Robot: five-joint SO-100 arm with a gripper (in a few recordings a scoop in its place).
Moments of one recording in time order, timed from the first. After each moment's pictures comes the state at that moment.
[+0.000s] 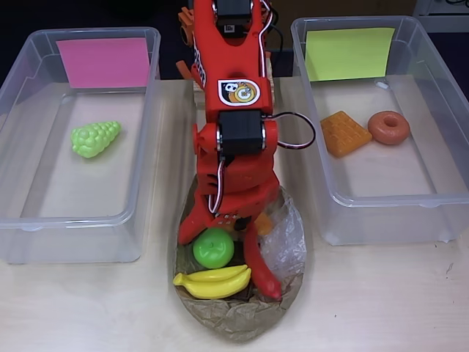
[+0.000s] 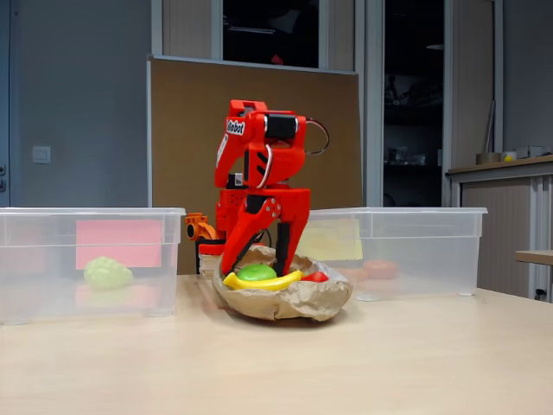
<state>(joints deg) -5.6 50.3 60.8 84.3 66.3</state>
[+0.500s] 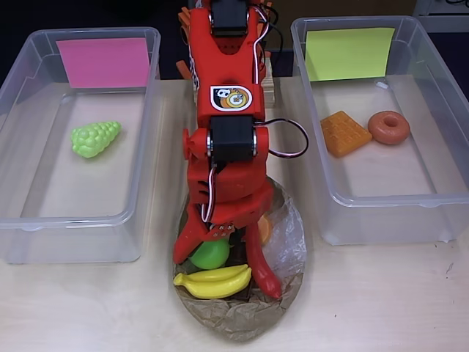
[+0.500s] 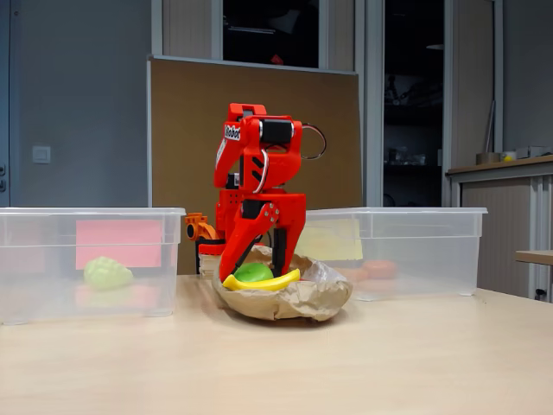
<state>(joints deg) -4.2 45.0 52.3 84.9 60.5</state>
